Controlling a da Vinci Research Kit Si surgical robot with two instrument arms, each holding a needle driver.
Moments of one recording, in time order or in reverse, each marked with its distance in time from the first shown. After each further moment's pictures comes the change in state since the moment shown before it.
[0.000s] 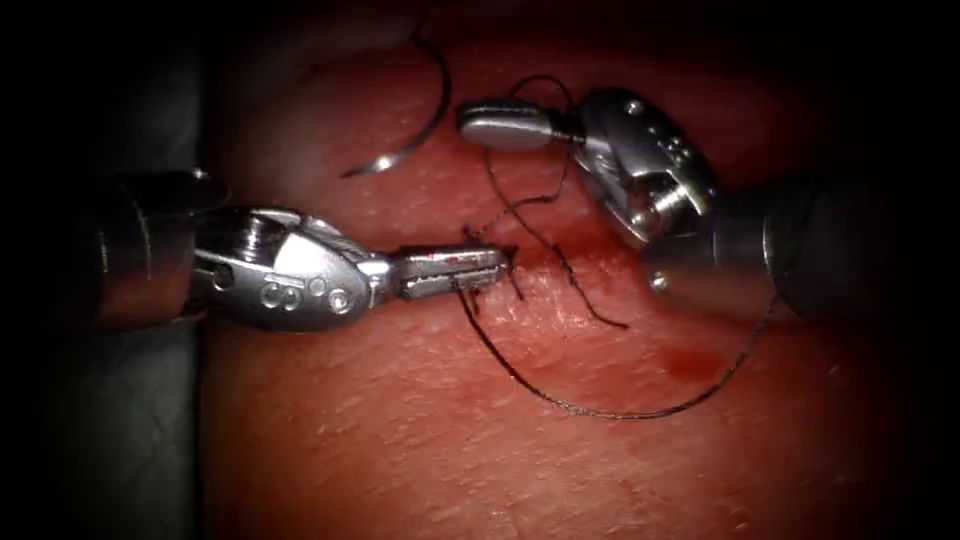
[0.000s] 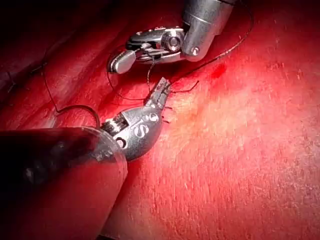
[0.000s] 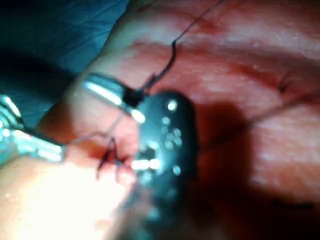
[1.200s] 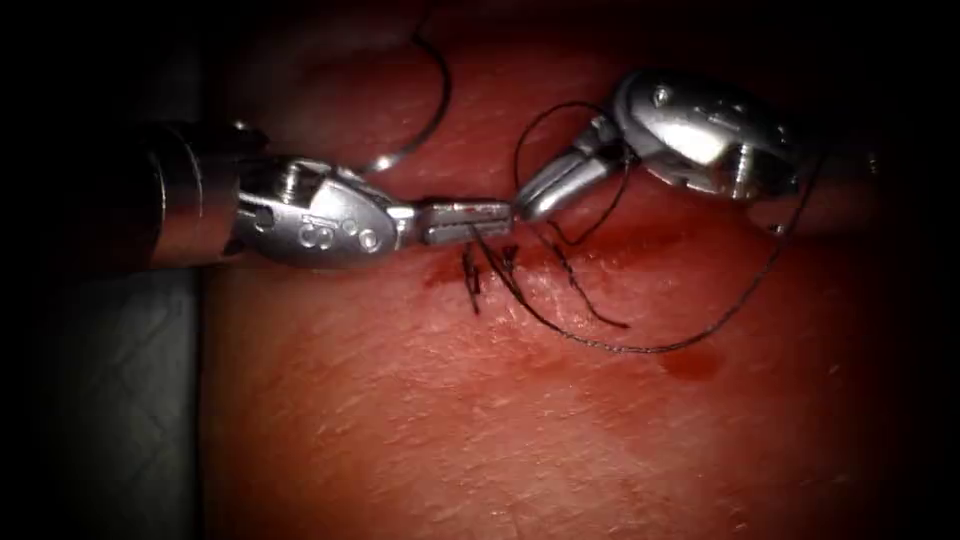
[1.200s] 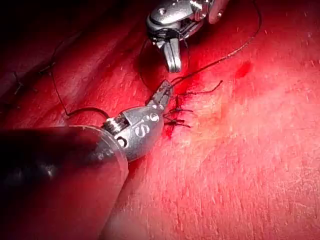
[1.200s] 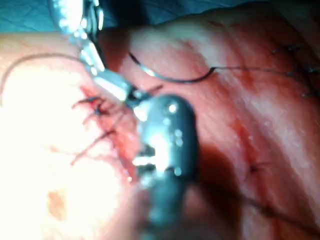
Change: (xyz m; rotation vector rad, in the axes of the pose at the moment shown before) right arm 0.003 -0.002 0.000 0.597 -0.484 -0.226; left arm -0.004 -0.002 0.002 -0.071 -0.014 0.011
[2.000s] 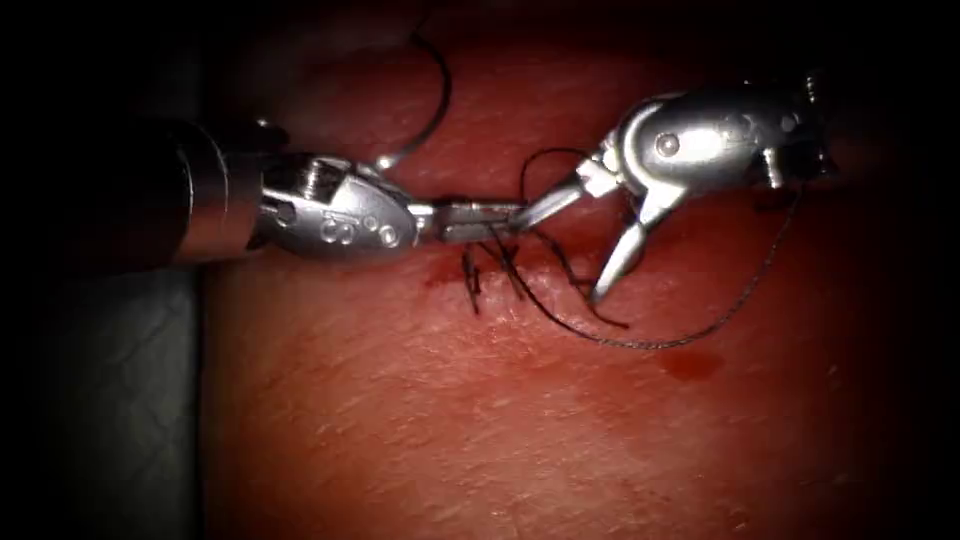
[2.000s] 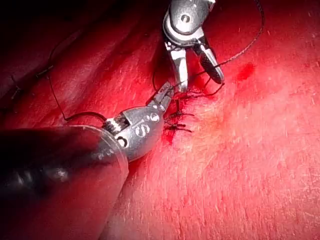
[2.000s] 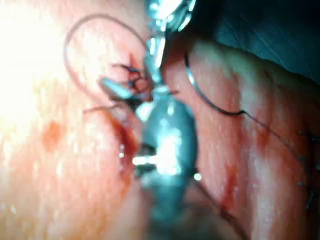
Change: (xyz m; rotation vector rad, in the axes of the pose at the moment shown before) right arm 0.000 -0.003 0.002 0.219 -0.348 -0.153; left arm 0.000 0.000 0.001 -0.015 -0.015 0.000
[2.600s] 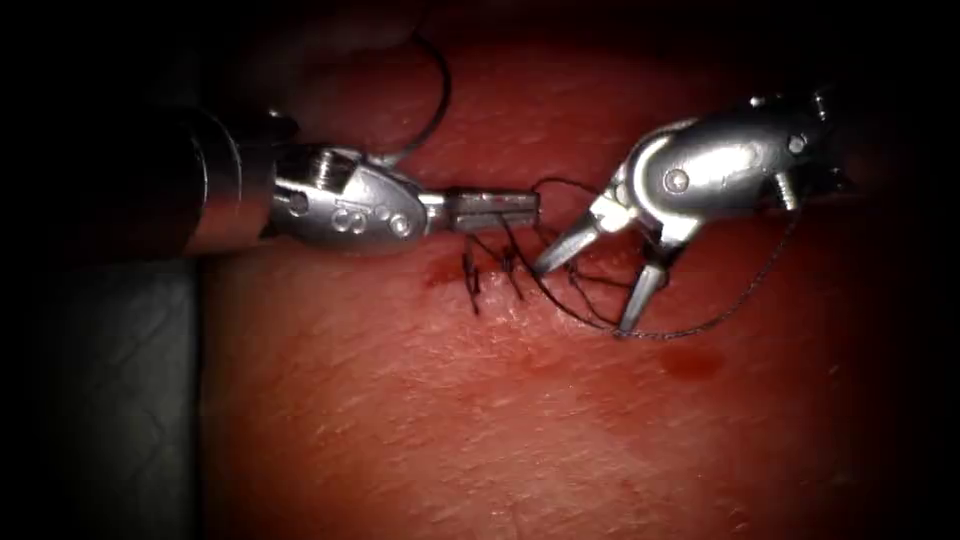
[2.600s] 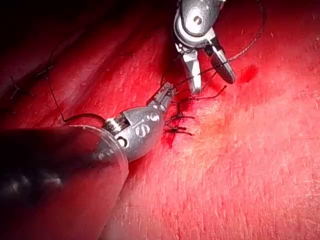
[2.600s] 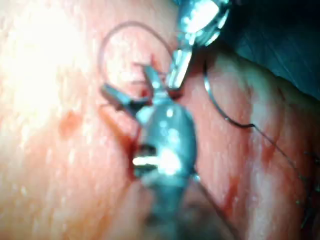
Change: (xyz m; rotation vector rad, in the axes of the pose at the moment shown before) right arm 0.000 -0.002 0.000 0.122 -0.126 0.000; left arm 0.000 0.000 0.001 -0.003 -0.001 0.001
